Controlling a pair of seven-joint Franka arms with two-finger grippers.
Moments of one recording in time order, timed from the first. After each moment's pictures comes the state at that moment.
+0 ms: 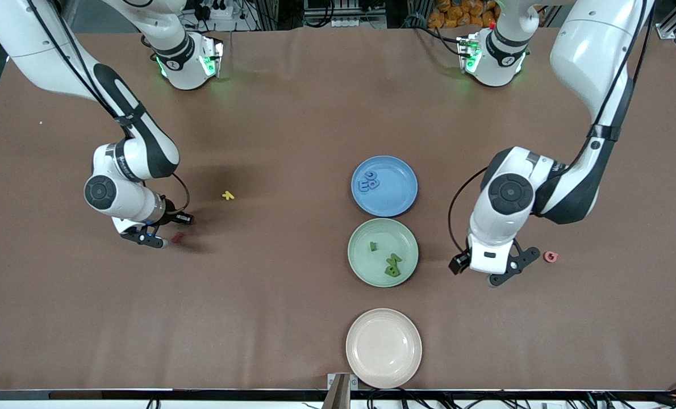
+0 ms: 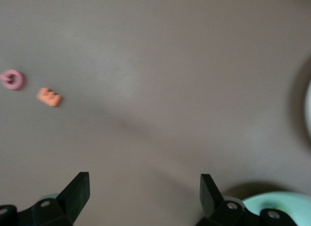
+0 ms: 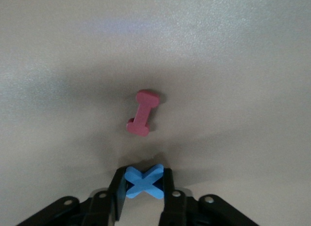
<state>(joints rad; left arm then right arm) -0.03 0.60 -0.37 -1.58 0.45 2.16 -1.12 -0.24 0.50 0.31 -2.11 -0.14 2.46 0.44</state>
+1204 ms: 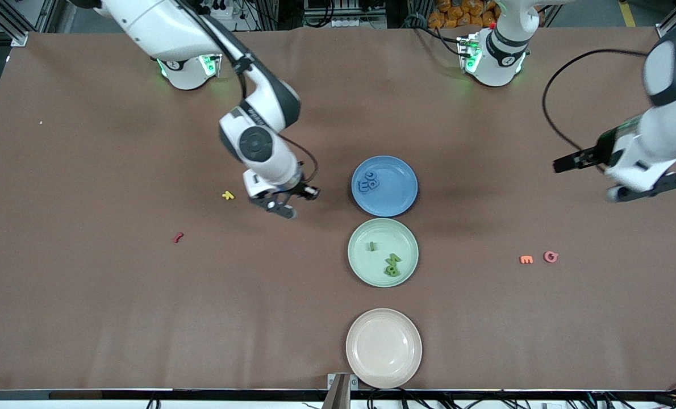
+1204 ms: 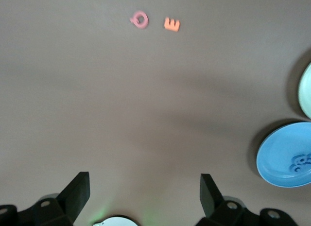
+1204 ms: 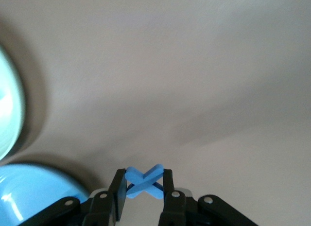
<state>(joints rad) 0.01 0.02 -0.03 -1.81 -0.02 1.64 -0.27 0.40 0.55 0.33 -1.80 -0.01 2.35 1.14</state>
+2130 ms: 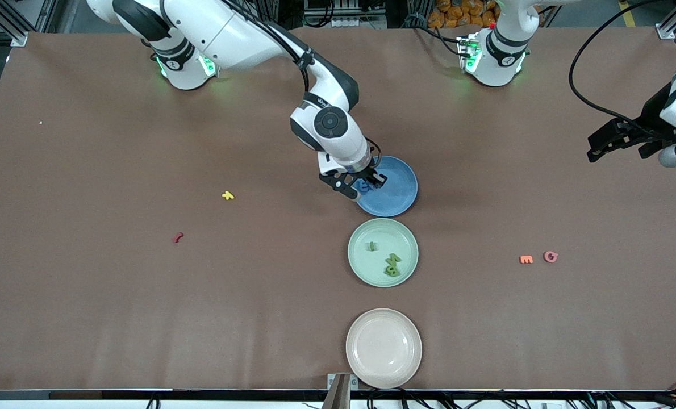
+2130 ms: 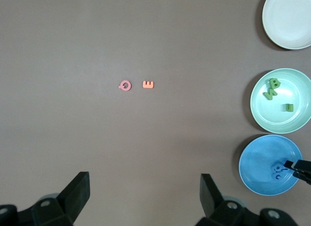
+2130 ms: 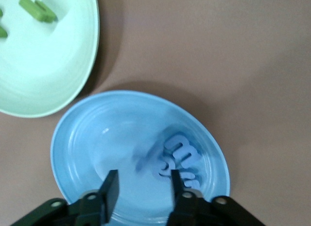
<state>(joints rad) -0.04 -0.02 -0.03 -1.61 0.02 1.65 -0.14 0.62 0.78 0.32 -1.54 -0.01 2.51 1.50</state>
